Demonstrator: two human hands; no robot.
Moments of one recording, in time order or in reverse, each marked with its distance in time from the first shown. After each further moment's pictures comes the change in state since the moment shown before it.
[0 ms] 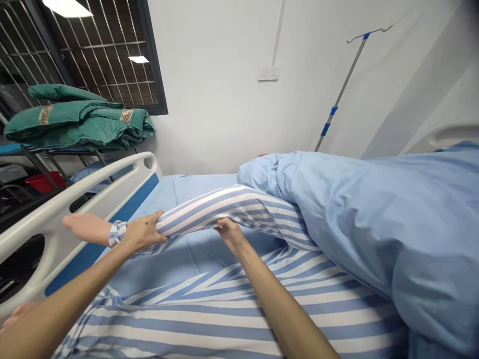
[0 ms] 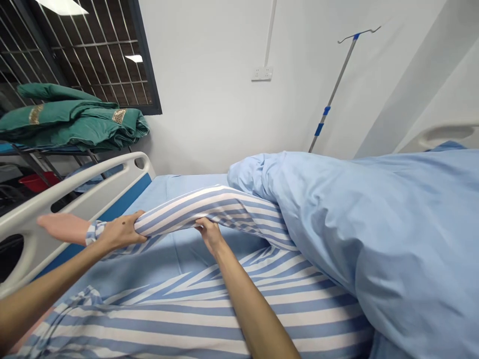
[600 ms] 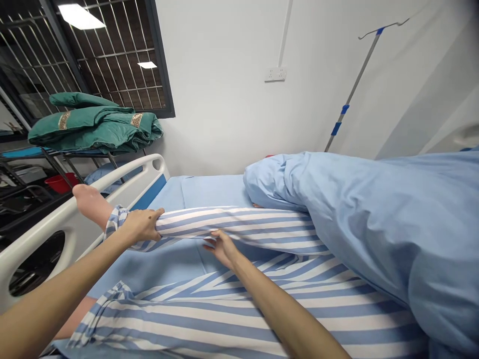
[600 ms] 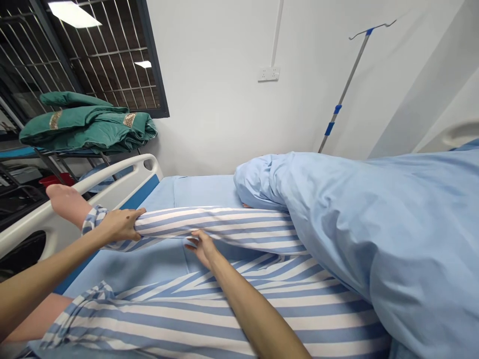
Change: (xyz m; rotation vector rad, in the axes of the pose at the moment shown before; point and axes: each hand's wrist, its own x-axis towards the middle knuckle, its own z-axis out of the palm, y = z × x) left_hand -0.001 -0.023 -0.029 0.204 -0.094 0.079; right_hand -0.009 0.055 0.000 0.145 0.033 0.359
